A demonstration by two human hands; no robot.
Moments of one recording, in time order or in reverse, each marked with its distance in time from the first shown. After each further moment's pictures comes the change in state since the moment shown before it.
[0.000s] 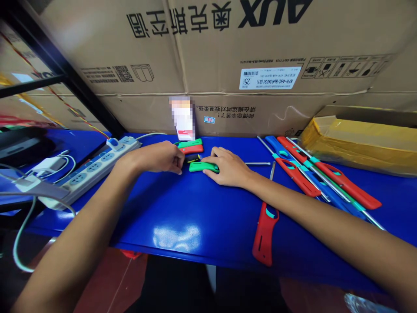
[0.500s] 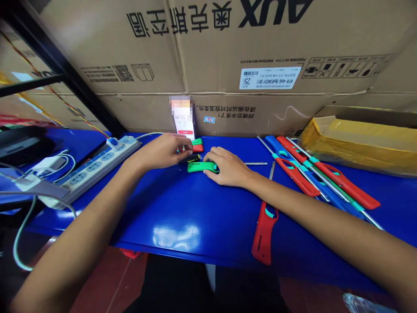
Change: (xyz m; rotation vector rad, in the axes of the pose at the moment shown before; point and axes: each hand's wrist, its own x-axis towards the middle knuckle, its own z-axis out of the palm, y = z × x) left_hand 0.011 -0.002 0.011 0.063 0.374 0.146; right_hand -0.001 -0.002 -0.002 0.046 0.012 -0.036
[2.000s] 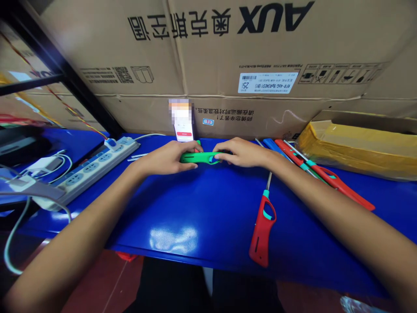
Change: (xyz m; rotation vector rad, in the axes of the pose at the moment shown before) left_hand 0.002 0.006 0.015 -0.306 0.009 0.142; right_hand 0.020 0.039 -0.072 0.194 -0.304 -0.014
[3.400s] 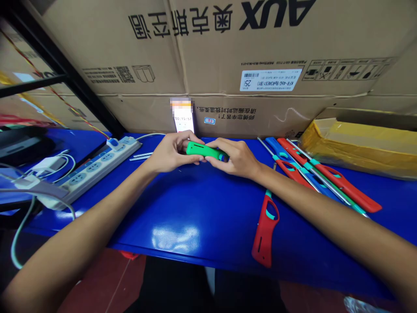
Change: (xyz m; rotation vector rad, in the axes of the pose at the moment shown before) left_hand 0.005 0.011 0.017 -0.815 0.234 -0.041; right_hand 0.000 -0.014 0.050 -0.186 0.621 -0.216
